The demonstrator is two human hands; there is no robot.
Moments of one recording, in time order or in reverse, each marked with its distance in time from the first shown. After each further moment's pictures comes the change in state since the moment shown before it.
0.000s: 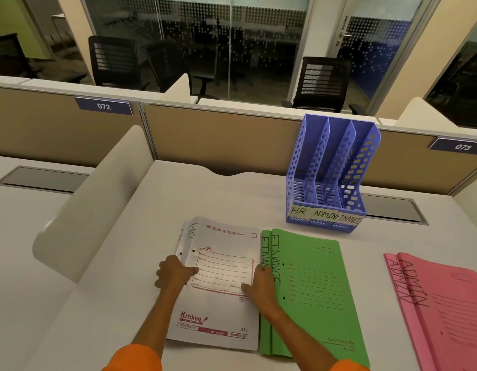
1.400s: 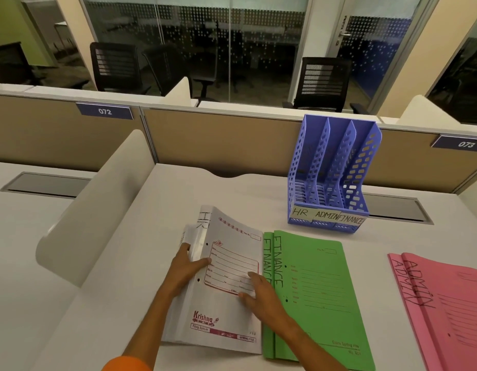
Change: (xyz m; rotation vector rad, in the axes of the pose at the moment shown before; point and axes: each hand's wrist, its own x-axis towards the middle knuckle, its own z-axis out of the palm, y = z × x) left_hand -0.010 0.008 -0.014 -0.488 -0.236 0.345; right_hand -0.013 0.025 0.003 0.055 -0.110 -0.252
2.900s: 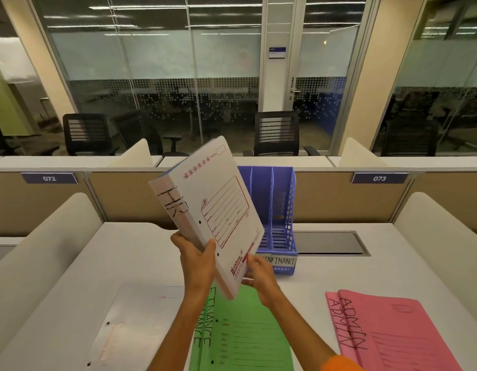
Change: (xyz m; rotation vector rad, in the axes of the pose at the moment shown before) left_hand -0.080 0.247 0.218 -0.474 0.303 0.493; right_hand 0.058 0.062 -0.239 1.019 0.204 0.204
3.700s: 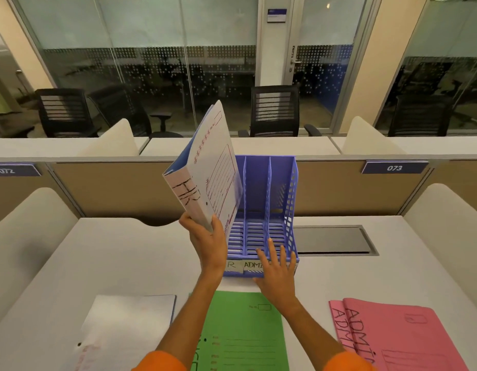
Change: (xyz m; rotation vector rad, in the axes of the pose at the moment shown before) left_hand 0.093 -0.067 0.095 0.122 0.130 0.188; right_hand 0.096 0.035 -0.070 -1.607 0.168 -0.341
